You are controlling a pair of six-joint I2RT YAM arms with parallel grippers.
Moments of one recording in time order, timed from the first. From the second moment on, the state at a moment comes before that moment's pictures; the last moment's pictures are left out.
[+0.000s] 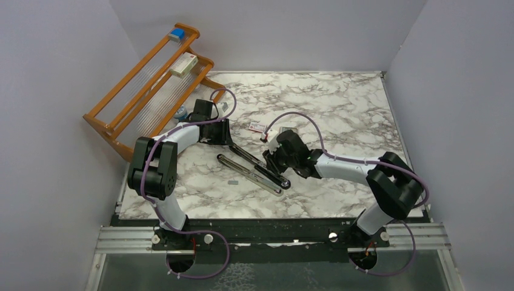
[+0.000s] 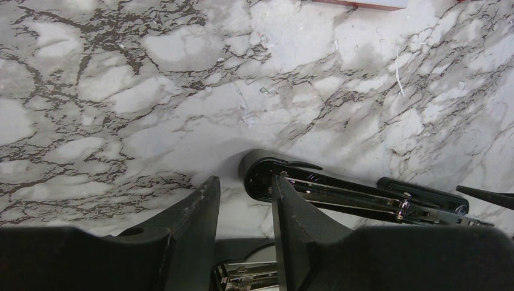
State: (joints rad) left arm -0.20 1.75 1.05 -0.28 0.38 -0.15; right arm 0.82 1.59 0.84 0.03 -0.09 -0.03
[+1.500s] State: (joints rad) left arm -0.20 1.75 1.05 -0.28 0.38 -0.15; right arm 0.81 1.48 0.83 -0.29 -0.06 -0.04
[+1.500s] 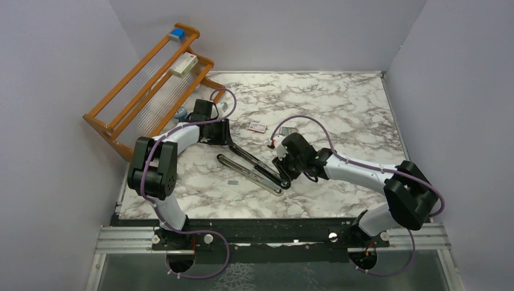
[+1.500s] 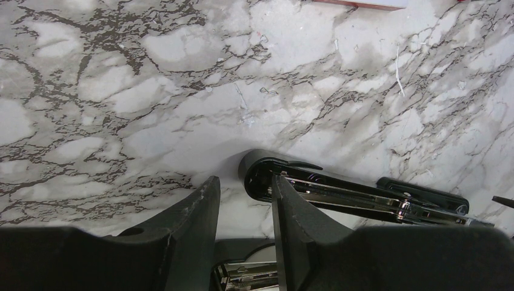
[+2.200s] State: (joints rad) left arm -0.20 1.75 1.05 -0.28 0.38 -0.15; right arm 0.83 1.43 0.73 0.21 -0.44 -0.27
